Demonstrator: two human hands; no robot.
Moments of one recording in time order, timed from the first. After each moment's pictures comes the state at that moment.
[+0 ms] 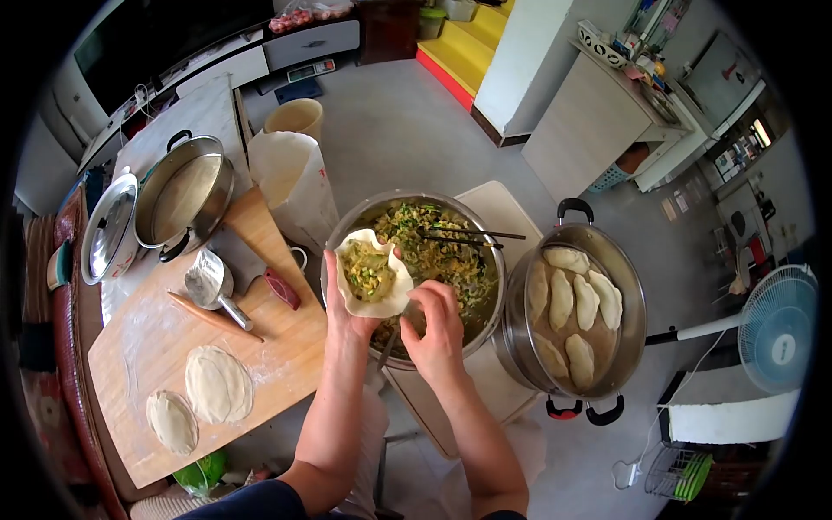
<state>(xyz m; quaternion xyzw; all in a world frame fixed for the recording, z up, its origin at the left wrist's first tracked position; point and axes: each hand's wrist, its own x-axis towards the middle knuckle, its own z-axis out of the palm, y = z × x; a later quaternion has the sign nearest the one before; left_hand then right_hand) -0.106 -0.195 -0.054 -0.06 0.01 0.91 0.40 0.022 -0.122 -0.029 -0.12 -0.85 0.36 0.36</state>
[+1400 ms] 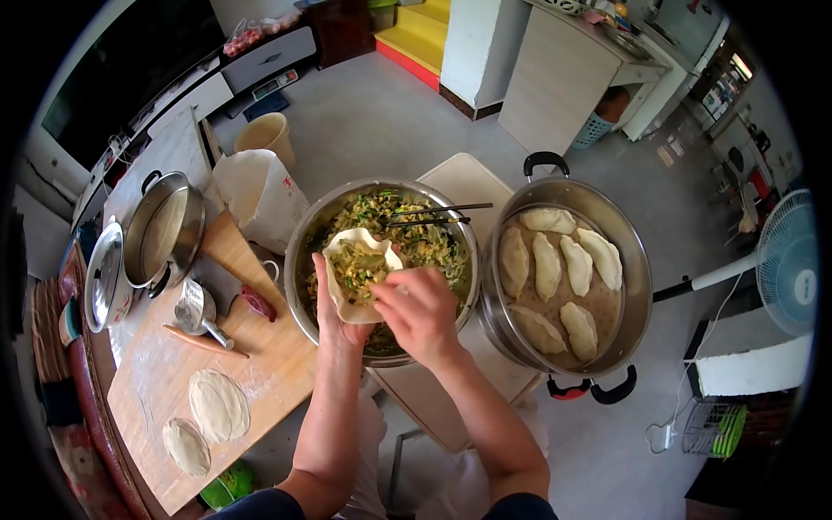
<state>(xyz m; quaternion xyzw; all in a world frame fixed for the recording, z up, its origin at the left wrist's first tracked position) -0.074 -0.162 -0.055 -0.03 0.07 0.89 0.45 0.035 -0.077 -0.023 -0.03 -0.86 0.25 0.44</state>
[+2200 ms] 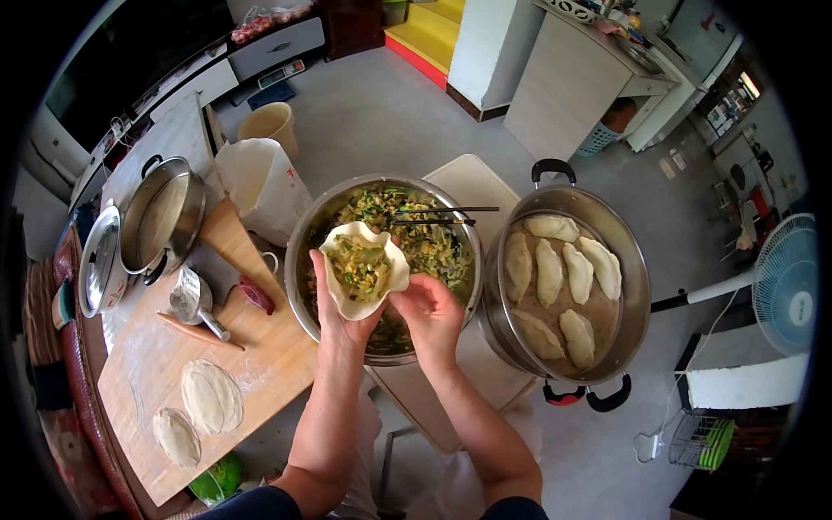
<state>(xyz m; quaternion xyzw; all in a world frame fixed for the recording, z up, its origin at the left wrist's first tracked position) -0.071 -0.161 -0.053 -0.04 0.07 0.91 0.42 0.036 -0.098 -0.070 -0.23 -0.51 0.74 0.37</state>
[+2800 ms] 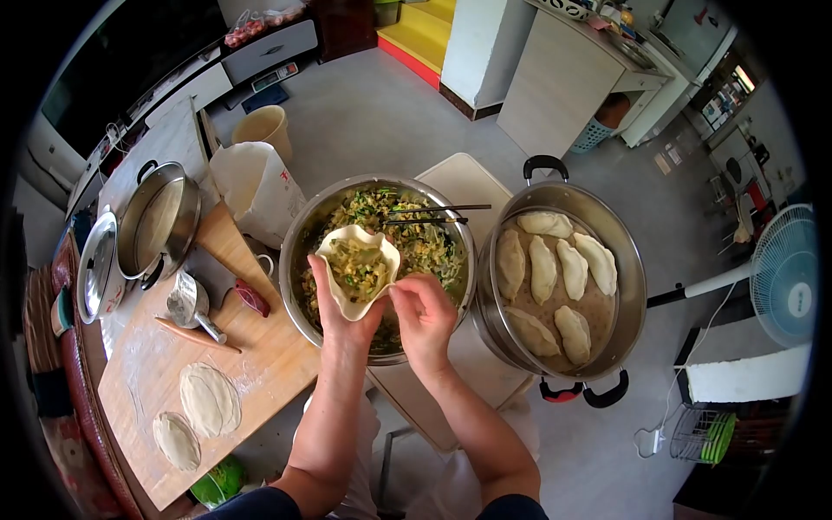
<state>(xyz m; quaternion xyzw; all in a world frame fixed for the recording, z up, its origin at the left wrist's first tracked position) -0.059 -0.154 -0.047 -0.06 0.12 0.91 0.38 0.036 -0.098 -0.058 -0.19 -0.66 0.58 0.45</state>
